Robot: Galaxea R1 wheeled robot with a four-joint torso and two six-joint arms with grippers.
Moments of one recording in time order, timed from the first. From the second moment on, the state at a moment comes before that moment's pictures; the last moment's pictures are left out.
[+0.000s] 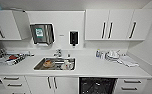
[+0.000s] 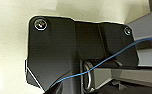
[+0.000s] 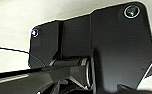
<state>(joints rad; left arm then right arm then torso) 1.53 2.93 -2.57 0.06 -0.09 -0.06 -1.54 3.06 -2.76 -0.91 0.13 0.98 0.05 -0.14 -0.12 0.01</state>
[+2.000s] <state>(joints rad) 1.53 2.92 -2.58 0.07 -0.09 -0.06 -1.54 3.06 -2.76 -0.91 0.13 0.98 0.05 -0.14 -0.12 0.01</state>
